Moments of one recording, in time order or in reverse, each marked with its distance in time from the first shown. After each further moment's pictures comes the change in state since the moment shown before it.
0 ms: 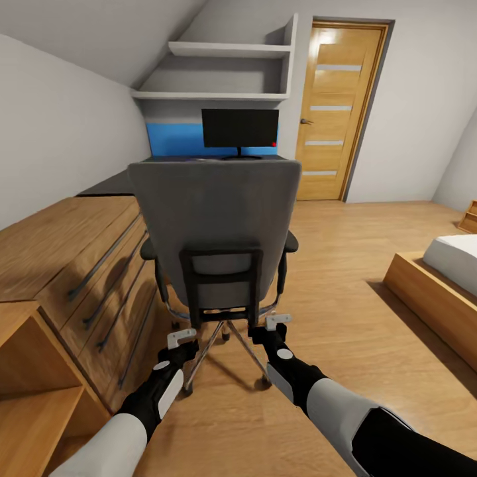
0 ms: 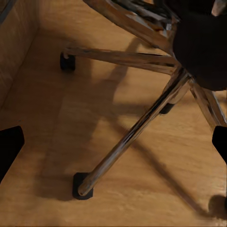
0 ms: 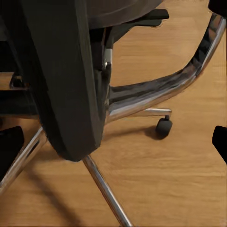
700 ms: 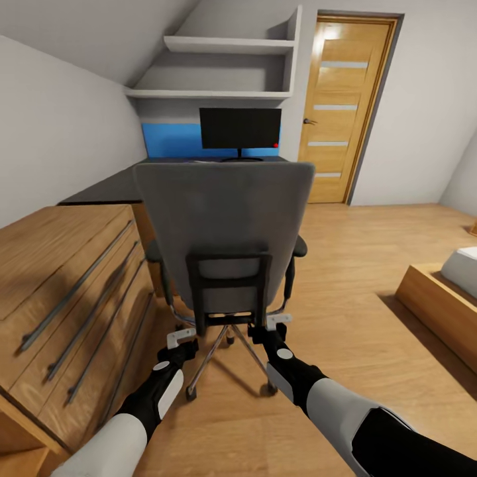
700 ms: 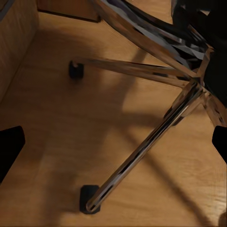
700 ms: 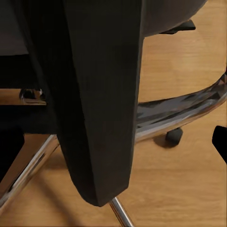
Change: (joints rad) left arm 0.001 0.000 0.001 0.002 0.000 -0.015 0.001; right arm 0.000 0.000 -0.002 -0.002 0.001 0.000 0.000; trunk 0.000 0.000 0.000
